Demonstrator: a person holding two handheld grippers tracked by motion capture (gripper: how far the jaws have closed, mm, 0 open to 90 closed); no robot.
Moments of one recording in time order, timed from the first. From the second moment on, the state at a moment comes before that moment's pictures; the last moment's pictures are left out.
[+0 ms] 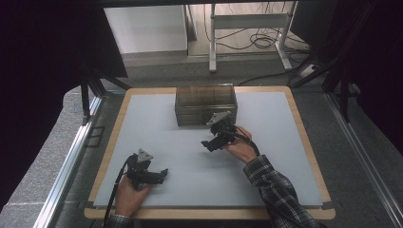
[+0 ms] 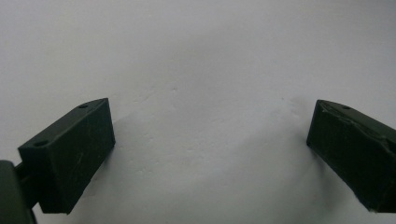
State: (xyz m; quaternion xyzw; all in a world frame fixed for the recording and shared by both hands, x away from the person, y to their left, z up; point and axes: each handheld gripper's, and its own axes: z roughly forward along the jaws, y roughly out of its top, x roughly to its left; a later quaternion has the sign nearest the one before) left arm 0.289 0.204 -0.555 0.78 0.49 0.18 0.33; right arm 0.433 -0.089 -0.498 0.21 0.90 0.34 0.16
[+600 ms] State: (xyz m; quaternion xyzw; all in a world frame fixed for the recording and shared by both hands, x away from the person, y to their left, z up) left arm 0.289 0.204 -0.555 0.78 0.49 0.18 0.33; right arm 0.420 -0.098 -0.502 0.19 0.91 0.34 0.16
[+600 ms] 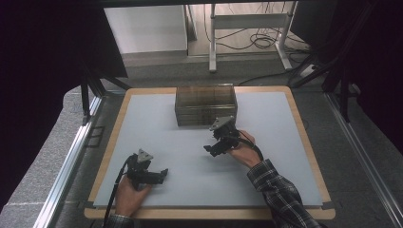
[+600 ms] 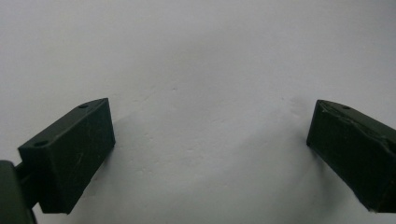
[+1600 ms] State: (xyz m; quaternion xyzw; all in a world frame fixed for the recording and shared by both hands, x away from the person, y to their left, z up) left arm 0.289 0.204 -0.555 0.78 0.49 0.18 0.33; right arm 0.400 -0.118 -0.504 0.19 0.91 0.34 0.15
